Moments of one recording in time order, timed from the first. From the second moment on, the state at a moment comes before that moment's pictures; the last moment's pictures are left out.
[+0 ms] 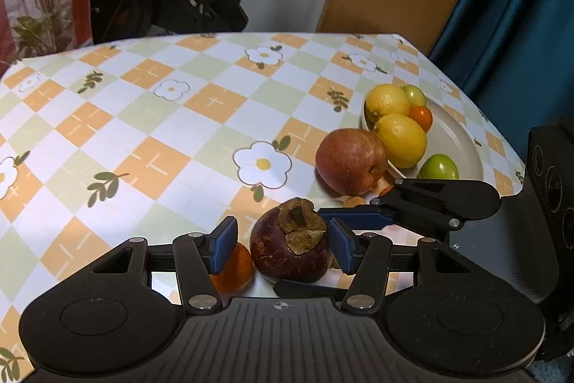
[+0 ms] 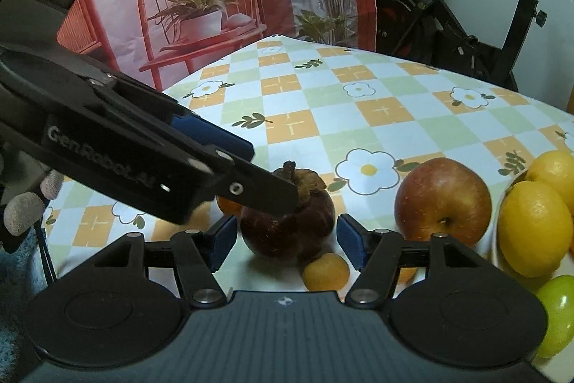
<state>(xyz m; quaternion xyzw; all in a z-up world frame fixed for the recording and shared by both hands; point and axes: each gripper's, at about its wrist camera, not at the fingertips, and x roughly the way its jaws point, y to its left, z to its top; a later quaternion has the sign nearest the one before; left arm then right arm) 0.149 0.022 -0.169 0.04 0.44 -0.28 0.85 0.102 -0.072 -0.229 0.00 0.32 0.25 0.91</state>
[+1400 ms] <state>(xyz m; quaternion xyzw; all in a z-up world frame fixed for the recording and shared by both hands) 0.146 -0.010 -0.151 0.07 0.44 -0.32 0.83 0.093 -0.090 -0.219 0.01 0.30 0.24 0.92</state>
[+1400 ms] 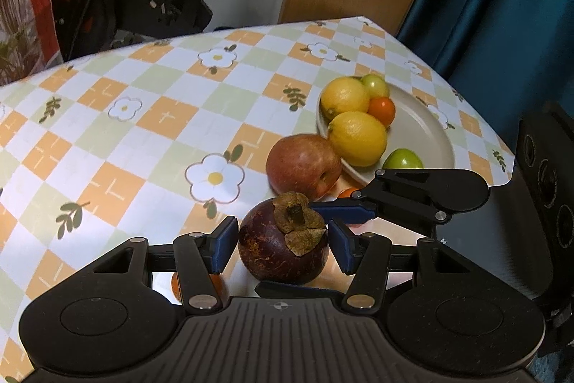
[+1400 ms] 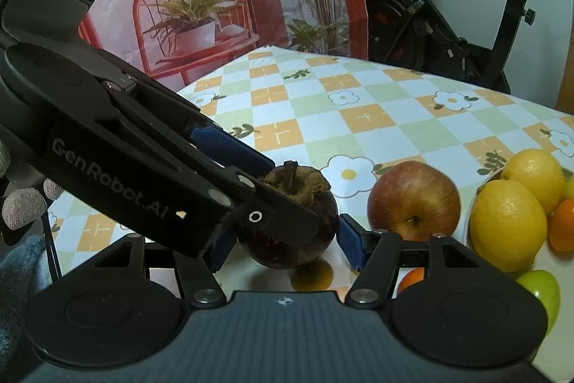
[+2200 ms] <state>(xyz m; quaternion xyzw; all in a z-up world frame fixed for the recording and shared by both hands) 0.131 -0.162 -0.121 0.12 0.39 -0.39 0.82 0.058 -0.229 -0.203 0.07 0.25 0.15 0.95</state>
